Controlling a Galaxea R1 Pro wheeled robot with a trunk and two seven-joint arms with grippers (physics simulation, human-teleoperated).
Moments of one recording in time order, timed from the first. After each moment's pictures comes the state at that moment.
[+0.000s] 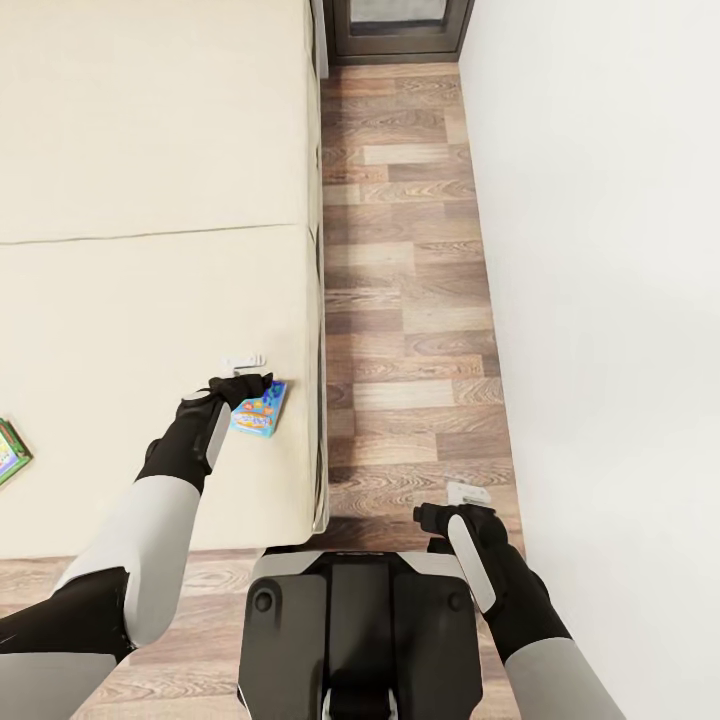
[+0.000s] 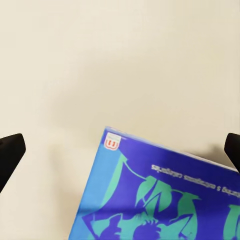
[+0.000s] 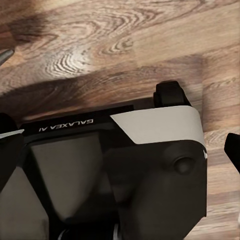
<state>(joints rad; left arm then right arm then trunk) -1.06 -0.06 0.24 -0.75 -0.17 0.33 -0.09 -0.57 0.14 0.06 -1.08 -0.29 0.76 -0.34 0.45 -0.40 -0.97</state>
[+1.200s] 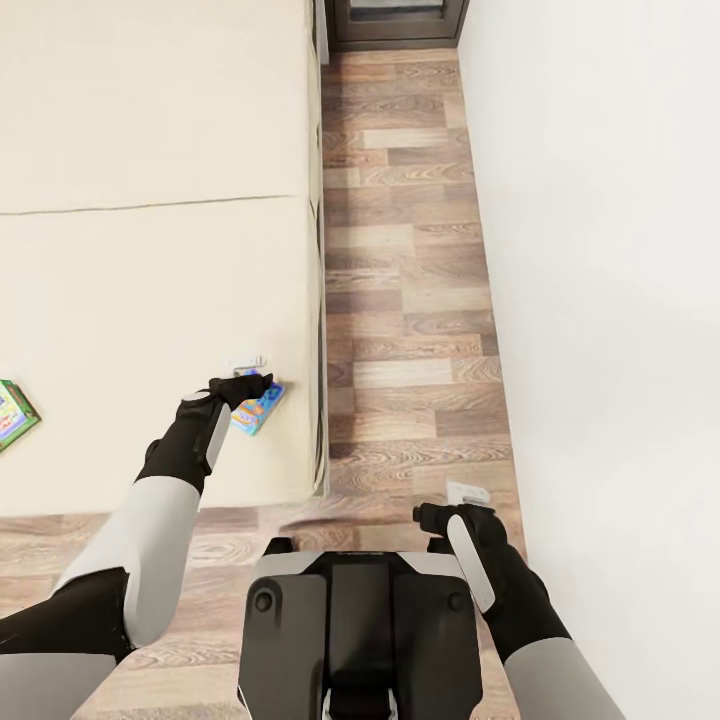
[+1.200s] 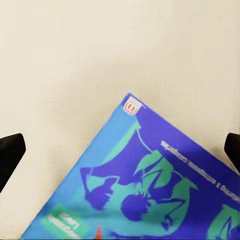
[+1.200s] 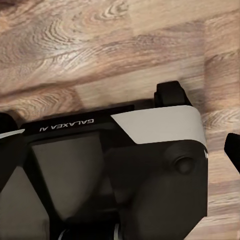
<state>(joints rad) -1.06 -0.06 0.24 -0.75 -0.18 0.33 -0.09 -0.57 0.14 0.06 -1.08 -0.29 0.76 -0.34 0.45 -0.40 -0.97</state>
